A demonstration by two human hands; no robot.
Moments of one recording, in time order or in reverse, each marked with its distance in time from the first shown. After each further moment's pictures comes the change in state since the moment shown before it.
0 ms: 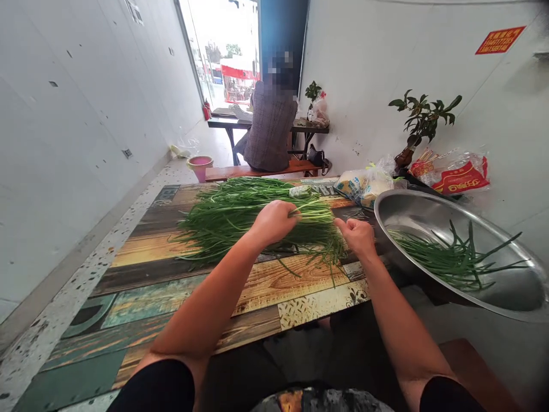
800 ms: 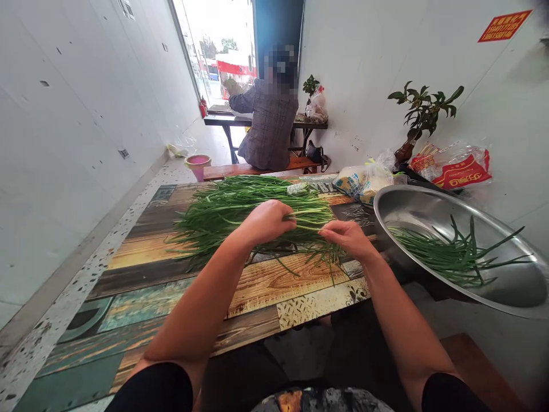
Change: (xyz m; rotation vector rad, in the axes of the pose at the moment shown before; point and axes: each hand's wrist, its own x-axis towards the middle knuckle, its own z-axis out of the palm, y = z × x) left_hand -0.002 -0.004 -0.015 0.139 -0.154 0.107; right_hand -0.008 -0.016 -0.007 0.608 -0.549 -0.124
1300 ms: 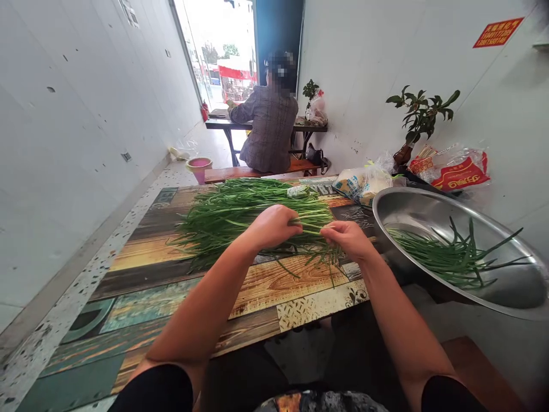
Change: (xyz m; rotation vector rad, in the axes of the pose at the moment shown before) left_hand -0.001 0.011 0.006 -0.024 0.019 0.018; right_hand 0.002 -0.013 0.010 0.219 0.067 0.205
